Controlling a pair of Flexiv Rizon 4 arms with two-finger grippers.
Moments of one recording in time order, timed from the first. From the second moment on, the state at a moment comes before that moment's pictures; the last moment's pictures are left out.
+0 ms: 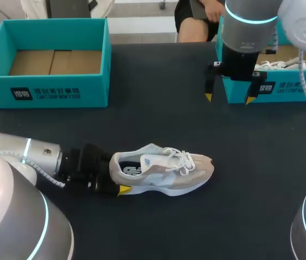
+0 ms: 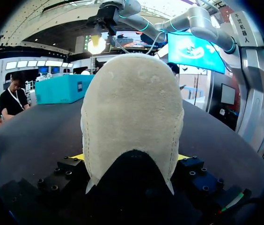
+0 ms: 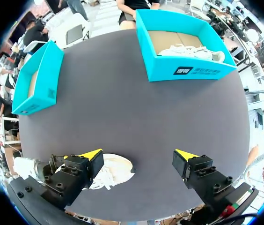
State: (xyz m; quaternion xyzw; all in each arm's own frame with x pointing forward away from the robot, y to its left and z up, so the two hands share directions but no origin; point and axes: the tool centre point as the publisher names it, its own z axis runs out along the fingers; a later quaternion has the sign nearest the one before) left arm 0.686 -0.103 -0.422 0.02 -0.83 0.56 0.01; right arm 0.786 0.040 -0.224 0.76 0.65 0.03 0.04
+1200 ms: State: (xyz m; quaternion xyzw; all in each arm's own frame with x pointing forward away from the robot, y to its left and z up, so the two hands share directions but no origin) left arm 0.686 -0.103 -0.422 0.02 -0.83 0.56 0.01; right arm 0.700 0.200 -0.278 0.73 0.68 -0.04 0.07
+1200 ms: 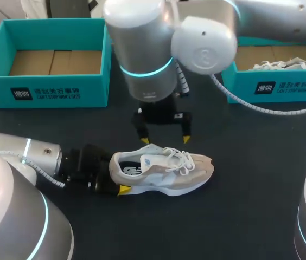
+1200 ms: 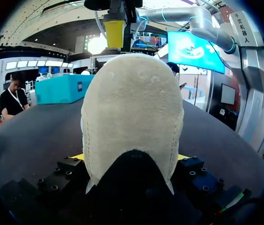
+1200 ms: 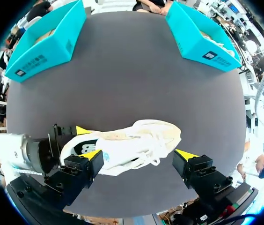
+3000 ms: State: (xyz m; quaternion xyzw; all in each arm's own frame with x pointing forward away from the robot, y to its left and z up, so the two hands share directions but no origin) left arm 0.686 -0.103 -0.422 0.02 -0.83 0.56 0.01; right arm 0.687 0.179 -0.323 0.66 0.68 -0.24 0.19
